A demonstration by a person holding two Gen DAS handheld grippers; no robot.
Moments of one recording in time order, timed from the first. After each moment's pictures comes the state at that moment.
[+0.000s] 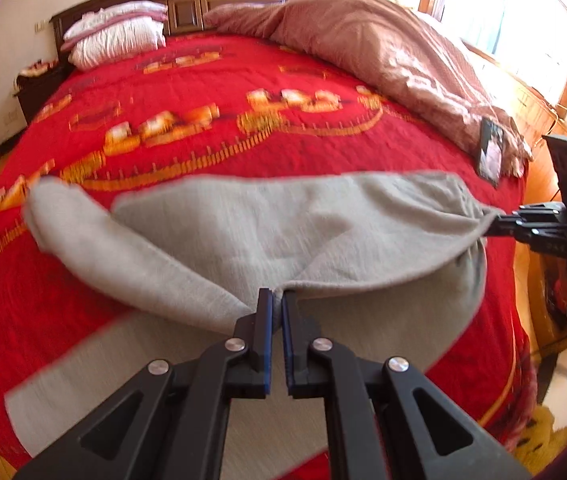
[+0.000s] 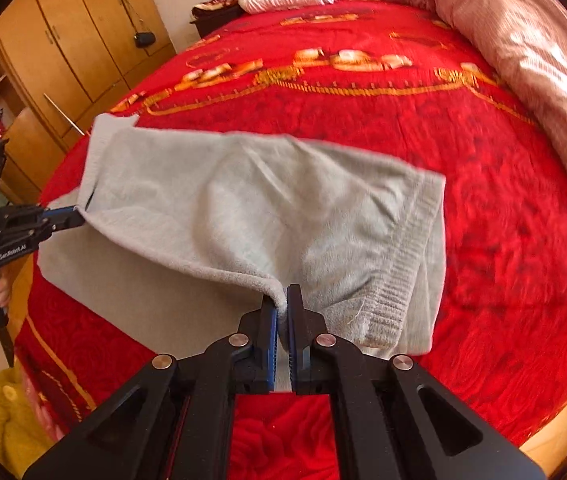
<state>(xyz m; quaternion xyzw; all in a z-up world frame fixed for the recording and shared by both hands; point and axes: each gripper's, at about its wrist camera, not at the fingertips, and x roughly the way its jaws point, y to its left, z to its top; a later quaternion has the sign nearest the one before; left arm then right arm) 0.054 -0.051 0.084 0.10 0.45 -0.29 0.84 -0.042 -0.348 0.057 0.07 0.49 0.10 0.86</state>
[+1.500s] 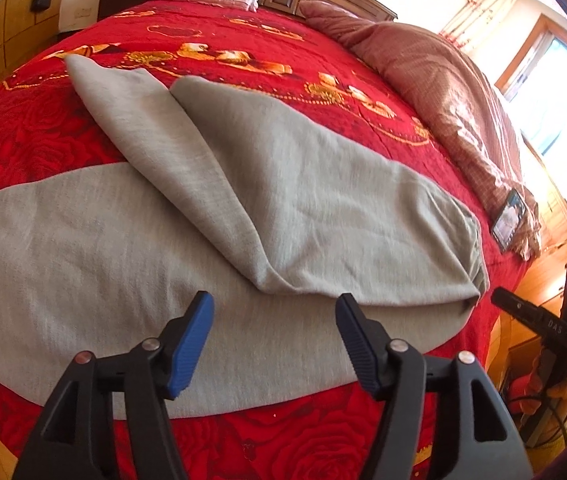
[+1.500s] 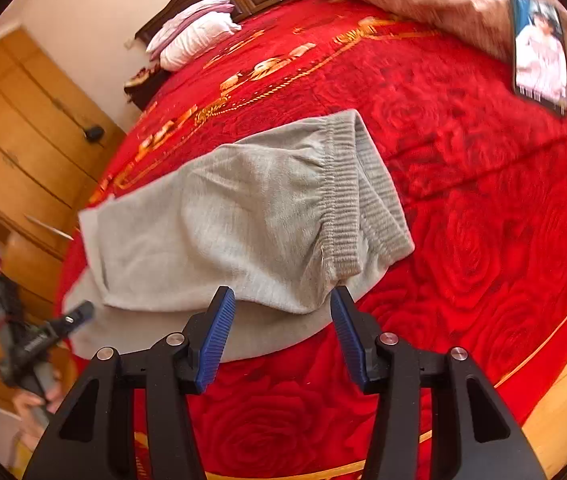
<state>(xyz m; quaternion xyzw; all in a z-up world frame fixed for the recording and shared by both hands) 0.019 -0.001 0.041 -0.09 0.49 -0.20 0.85 -0.095 -0.381 0.046 0.28 0.44 0.01 0.85</state>
